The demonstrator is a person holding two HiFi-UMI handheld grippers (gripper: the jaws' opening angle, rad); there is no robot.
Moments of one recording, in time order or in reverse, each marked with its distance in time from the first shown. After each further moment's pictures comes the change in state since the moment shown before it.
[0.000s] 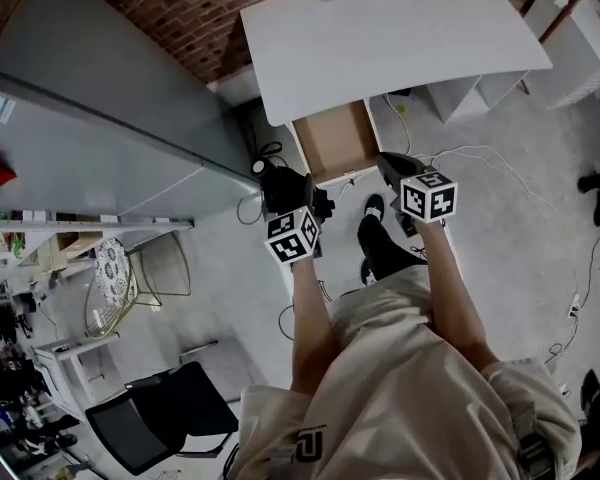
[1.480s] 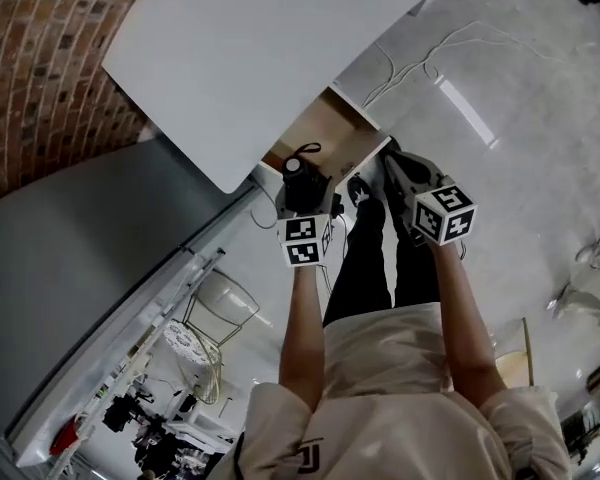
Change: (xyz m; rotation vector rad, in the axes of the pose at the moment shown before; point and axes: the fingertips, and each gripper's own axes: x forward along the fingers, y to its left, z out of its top) left arm 0.215 -0.035 -0.118 0.474 0.519 -0.468; right arm 0.076 -0.130 -0.079 0.459 -0.052 -0.309
